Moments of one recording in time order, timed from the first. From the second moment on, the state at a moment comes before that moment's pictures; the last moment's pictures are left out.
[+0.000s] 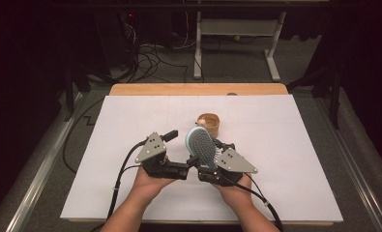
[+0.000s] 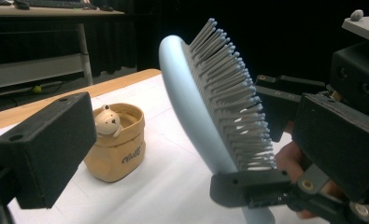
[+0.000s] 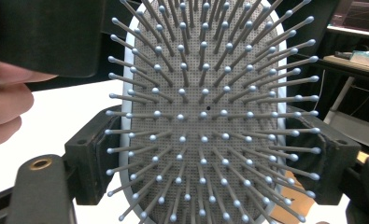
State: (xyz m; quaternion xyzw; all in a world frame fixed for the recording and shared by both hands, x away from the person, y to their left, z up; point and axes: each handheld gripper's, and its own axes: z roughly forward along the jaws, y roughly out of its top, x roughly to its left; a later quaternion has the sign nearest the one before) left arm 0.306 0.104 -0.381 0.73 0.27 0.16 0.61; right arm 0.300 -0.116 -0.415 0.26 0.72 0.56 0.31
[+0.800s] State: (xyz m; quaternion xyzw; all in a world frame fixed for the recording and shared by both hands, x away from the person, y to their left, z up) left arm 0.311 0.105 -0.387 0.73 0.27 0.14 0.61; right arm 0.295 -0.103 -0.419 0.24 0.73 0.56 0.30
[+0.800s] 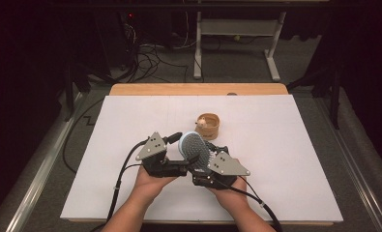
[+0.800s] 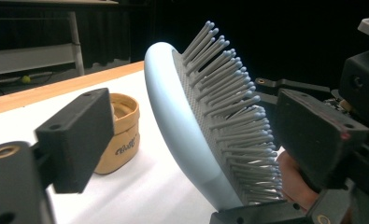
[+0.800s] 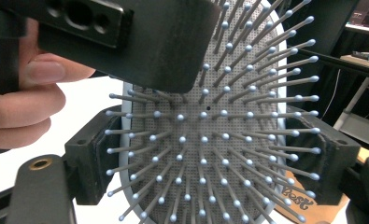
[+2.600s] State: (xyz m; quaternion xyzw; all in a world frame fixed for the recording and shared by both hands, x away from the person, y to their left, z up) left arm 0.310 0.109 -0.387 0.71 0.29 0.11 0.63; right arm 0.293 -0.100 -0.419 0.24 0.74 0.55 0.31
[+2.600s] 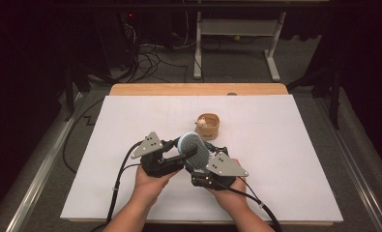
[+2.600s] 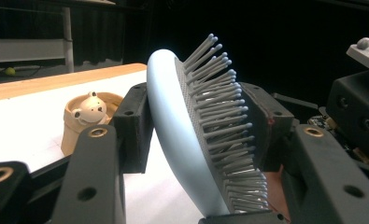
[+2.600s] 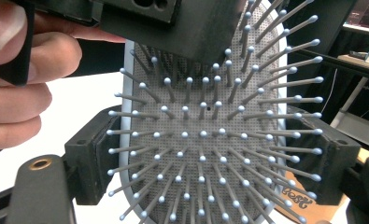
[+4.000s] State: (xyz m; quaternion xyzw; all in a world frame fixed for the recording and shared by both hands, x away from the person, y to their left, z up) left arm 0.300 0.123 -0.372 0.68 0.29 0.16 0.65; right arm 0.297 -0.101 -0.416 0.25 0.74 0.56 0.27
